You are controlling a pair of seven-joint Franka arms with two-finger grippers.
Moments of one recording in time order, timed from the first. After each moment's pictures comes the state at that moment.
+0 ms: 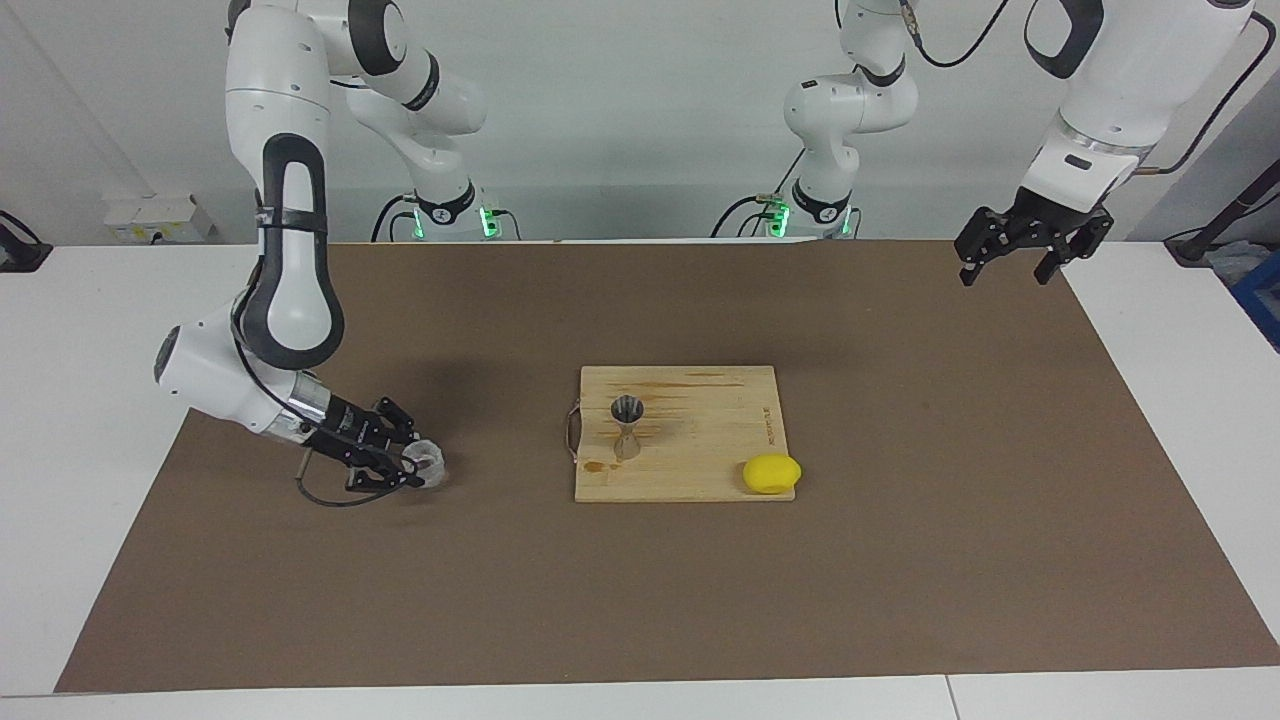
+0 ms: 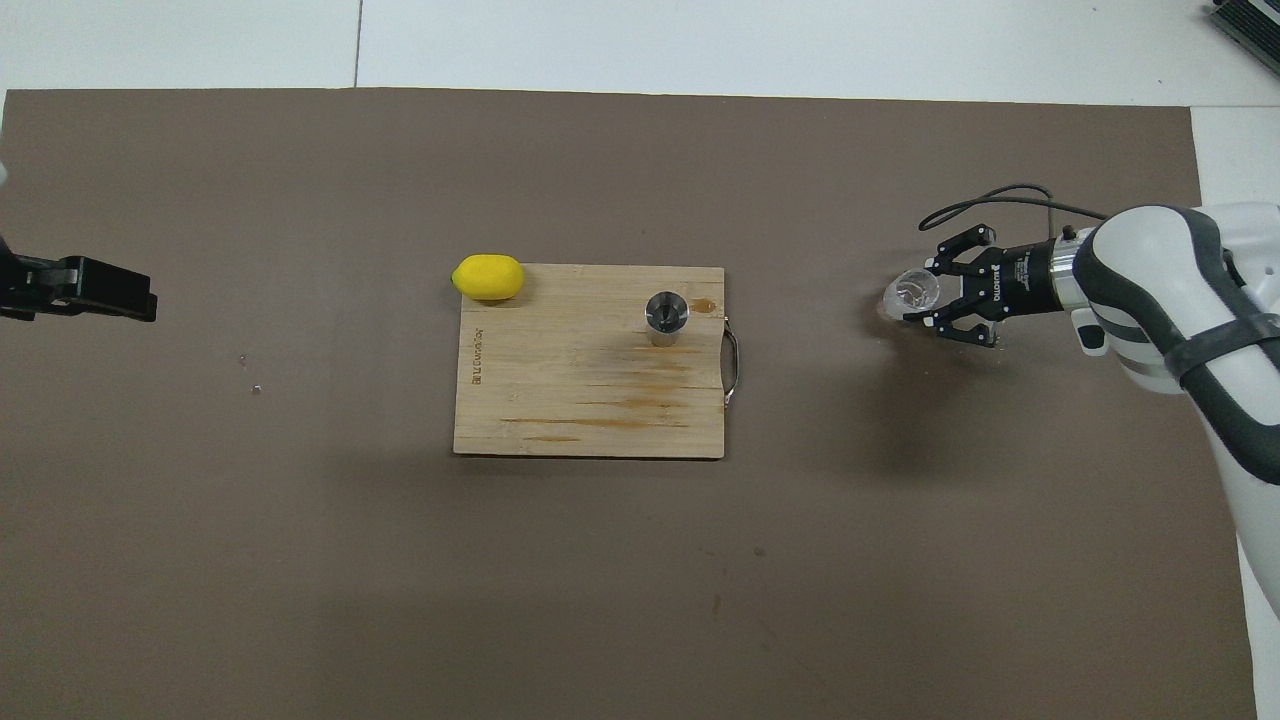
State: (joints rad) left arm 0.06 -0.01 -0.12 -1.59 0.01 1.61 0.01; right arm -0.14 0.47 0.01 -1.81 0.81 2.08 1.05
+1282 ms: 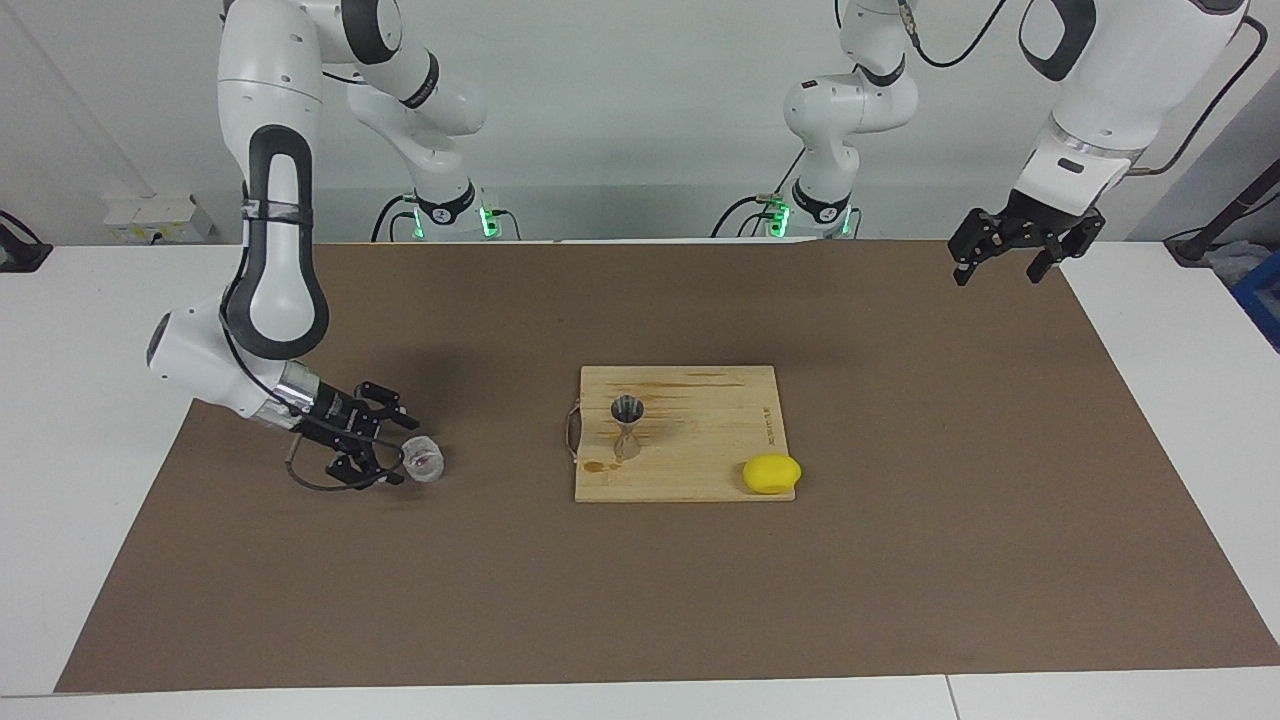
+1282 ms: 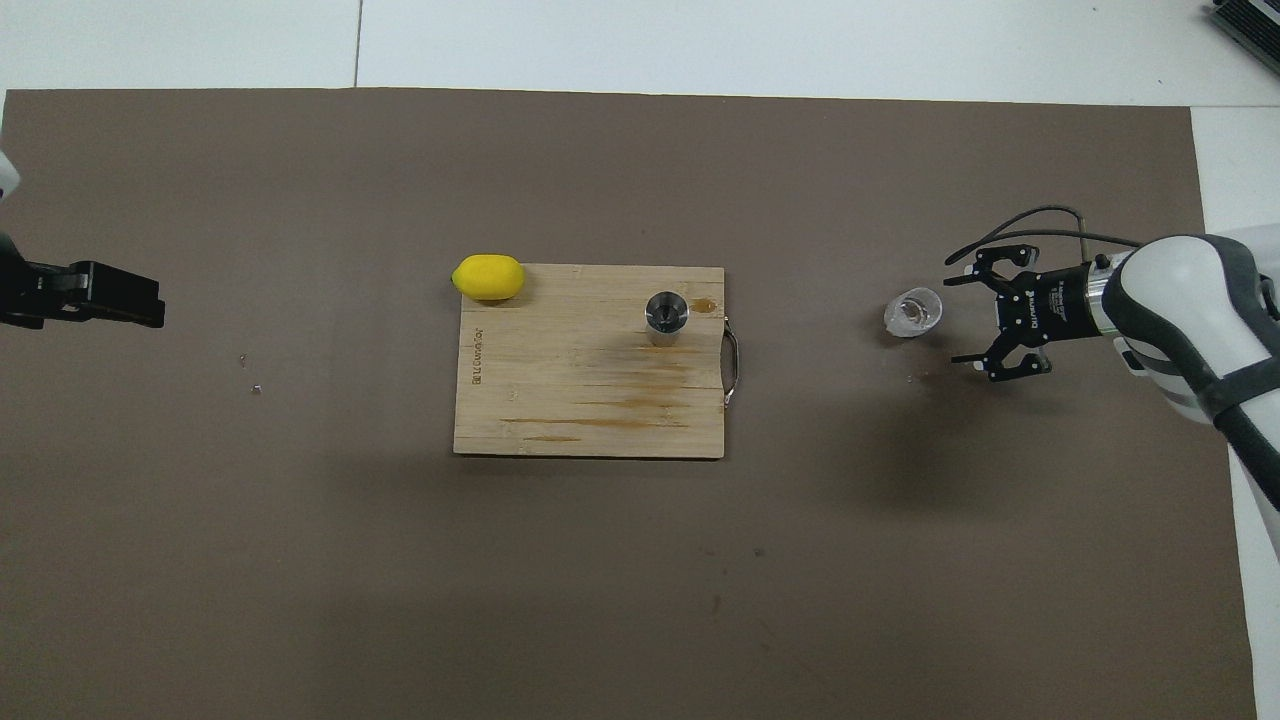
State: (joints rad) left arm 0.06 -0.02 -0.12 -1.60 0.01 1.61 -0.01; right arm -0.16 0.34 0.00 -1.90 0.62 2.09 0.91
